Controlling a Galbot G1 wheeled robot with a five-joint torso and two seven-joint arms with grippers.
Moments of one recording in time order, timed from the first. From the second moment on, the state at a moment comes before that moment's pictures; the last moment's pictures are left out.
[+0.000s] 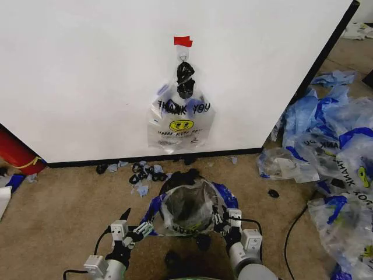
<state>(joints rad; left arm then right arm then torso) 1.71 -0.94 -0.23 -2.11 -0.61 -0.23 -0.29 -1.12 0.83 -0.43 2.17 0.84 -0.02 0.95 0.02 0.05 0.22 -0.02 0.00</state>
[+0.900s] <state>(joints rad) 1.69 -0.94 -0.22 -2.09 -0.62 -0.24 -0.29 -1.10 0.89 -0.43 2.12 0.81 -0.03 0.99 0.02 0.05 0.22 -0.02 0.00</state>
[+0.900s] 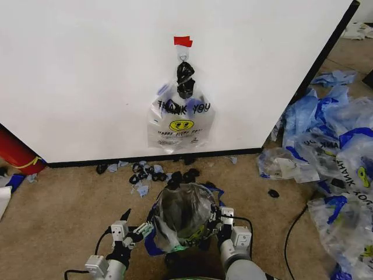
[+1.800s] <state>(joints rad) 1.56 -0.82 -0.21 -2.27 -0.82 -0.19 -0.08 -1.07 0.77 -0.38 2.18 0.86 0.05 0.84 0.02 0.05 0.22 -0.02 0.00</state>
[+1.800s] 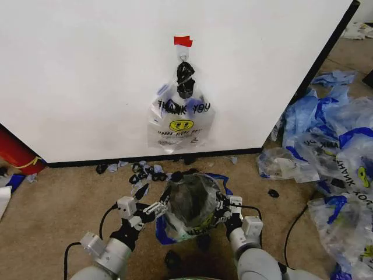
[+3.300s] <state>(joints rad) 1.54 -0.84 -0.21 -2.17 -0.81 -0.24 -0.05 -0.66 0.48 -0.73 1.97 1.23 0.46 0.06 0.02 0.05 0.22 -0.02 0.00</state>
